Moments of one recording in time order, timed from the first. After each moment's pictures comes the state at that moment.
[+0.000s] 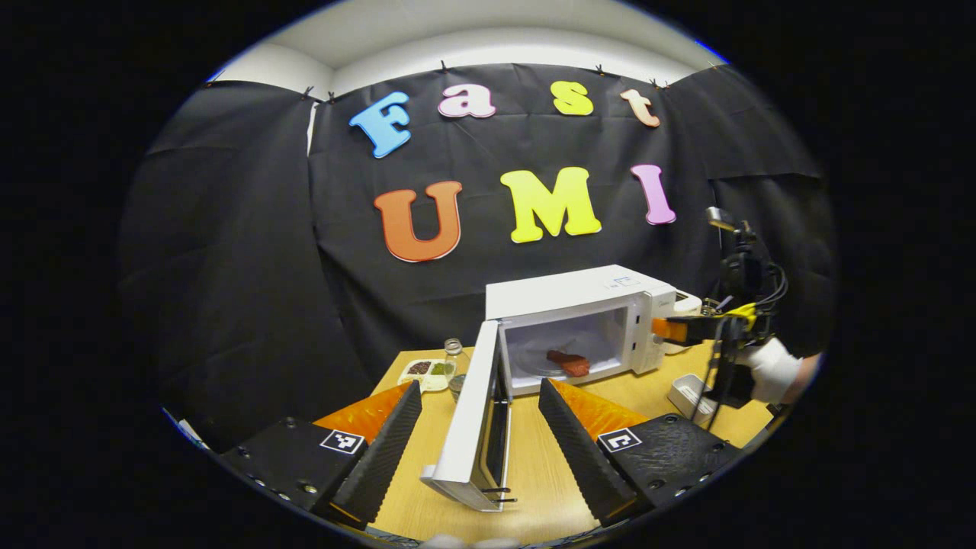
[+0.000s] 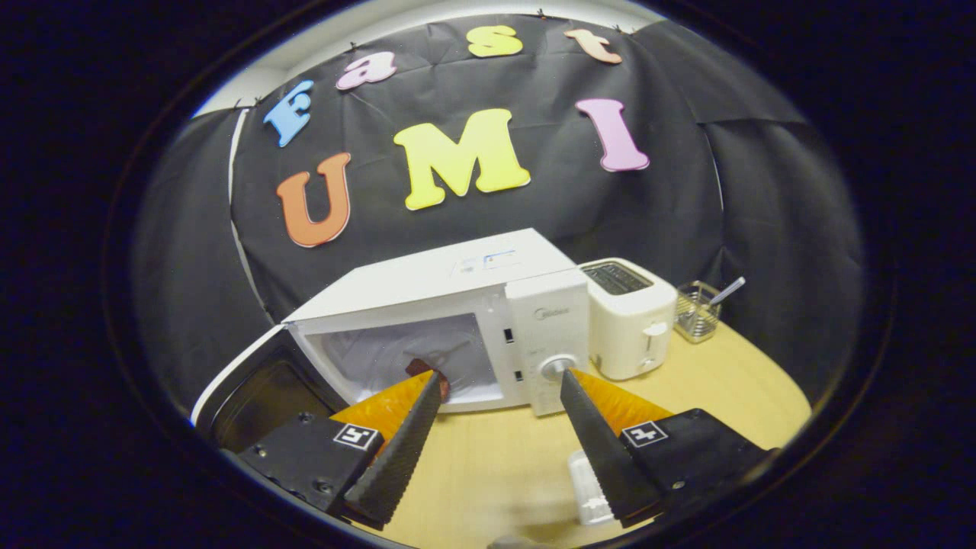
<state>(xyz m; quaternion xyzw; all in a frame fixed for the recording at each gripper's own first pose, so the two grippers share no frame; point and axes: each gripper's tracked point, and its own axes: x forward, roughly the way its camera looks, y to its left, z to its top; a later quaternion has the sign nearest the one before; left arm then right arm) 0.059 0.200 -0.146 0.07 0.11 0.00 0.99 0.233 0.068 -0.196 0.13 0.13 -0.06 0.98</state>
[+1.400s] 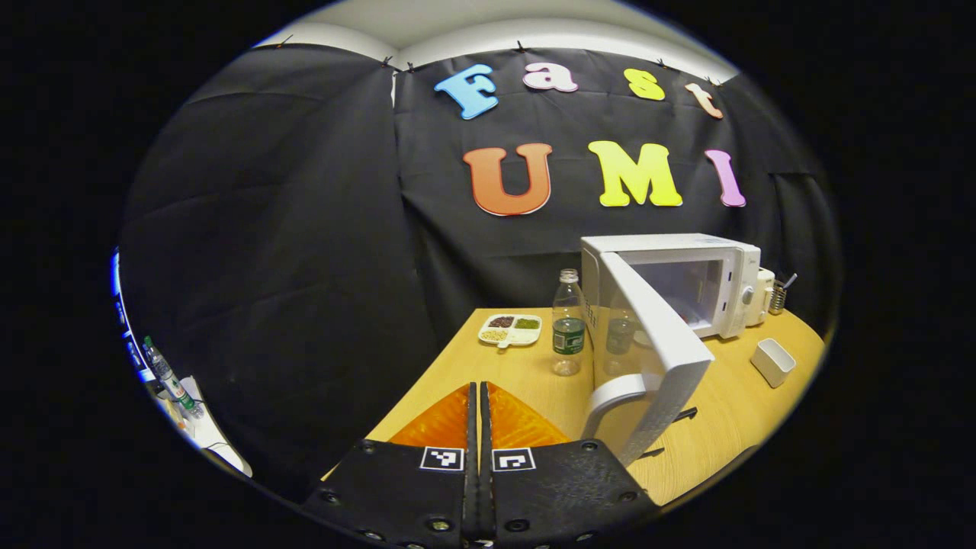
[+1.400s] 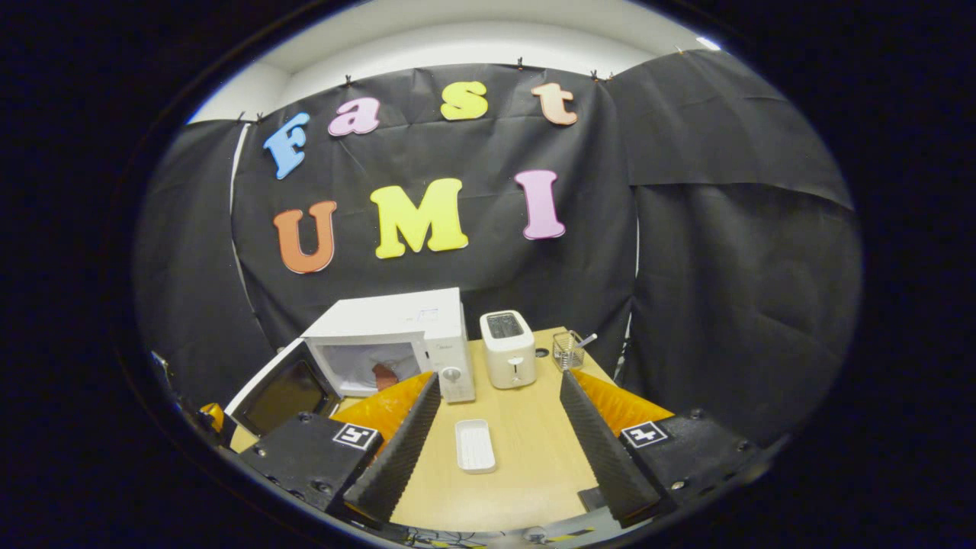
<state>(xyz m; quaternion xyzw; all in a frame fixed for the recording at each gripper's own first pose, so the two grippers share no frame) 0.032 0.321 -0.279 0.04 0.15 0.09 0.98 -0.004 -0.025 -0.075 0.10 0.11 -0.13 0.98</state>
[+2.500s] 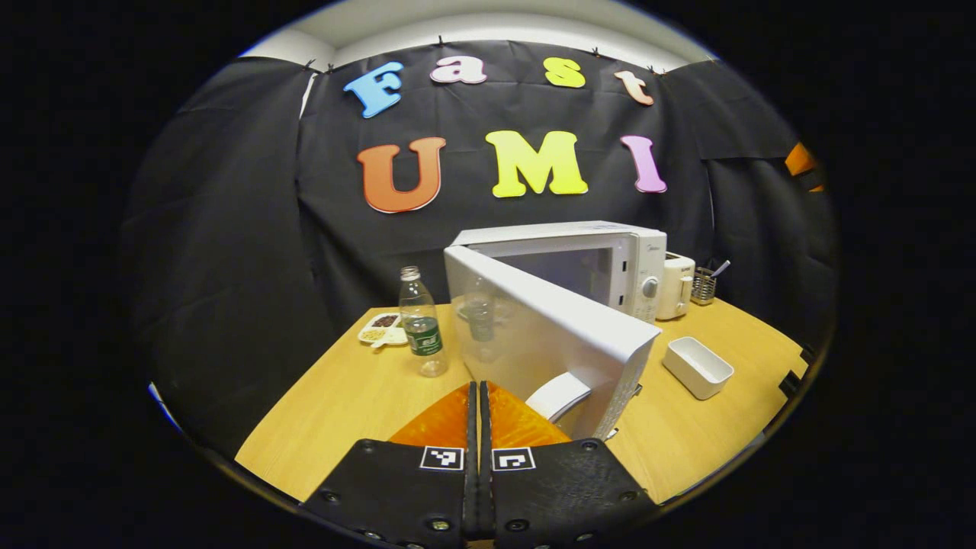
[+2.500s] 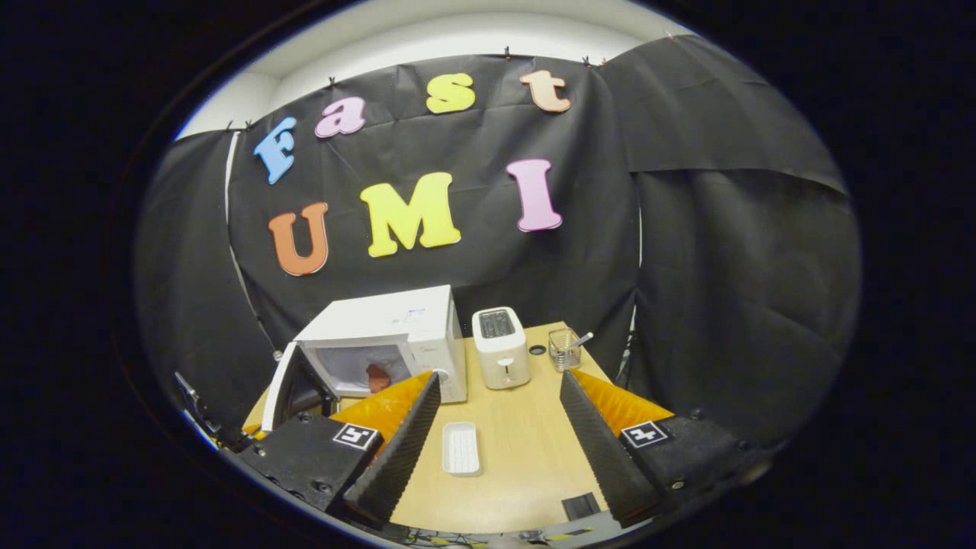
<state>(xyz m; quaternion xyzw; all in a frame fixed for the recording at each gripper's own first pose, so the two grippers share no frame) 0.067 0.115 -0.284 0.04 0.16 -0.05 0.99 0.018 -0.084 -0.079 0.12 0.13 -0.12 0.98</state>
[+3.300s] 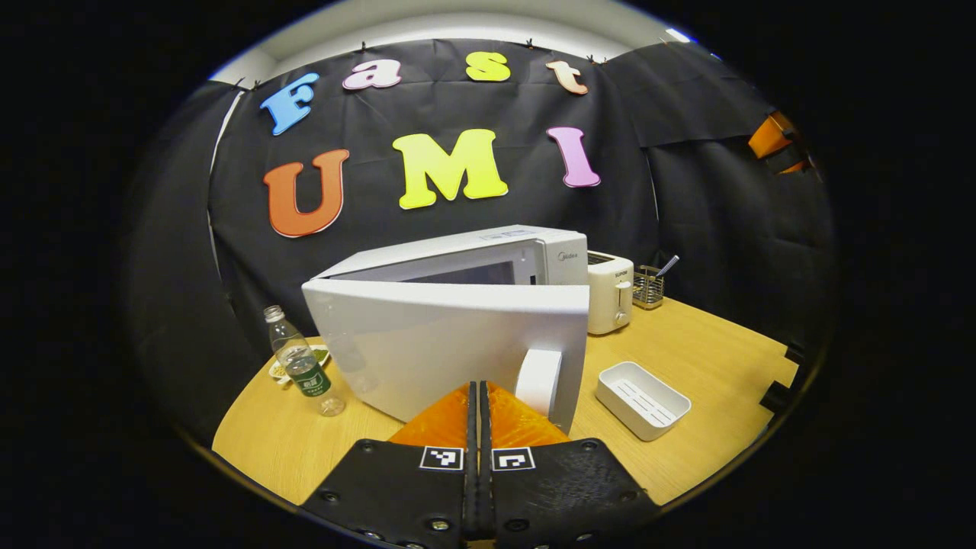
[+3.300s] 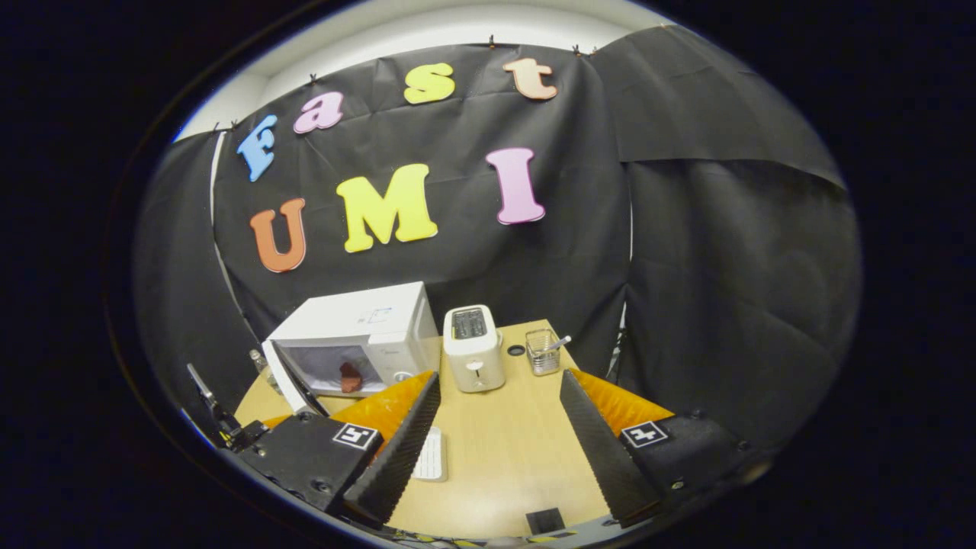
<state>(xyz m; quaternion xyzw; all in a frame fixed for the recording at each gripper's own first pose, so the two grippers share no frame) 0.141 -0.028 -0.286 0.07 0.14 -0.15 0.98 0.042 -0.161 -0.085 0.12 0.15 -0.13 0.97</state>
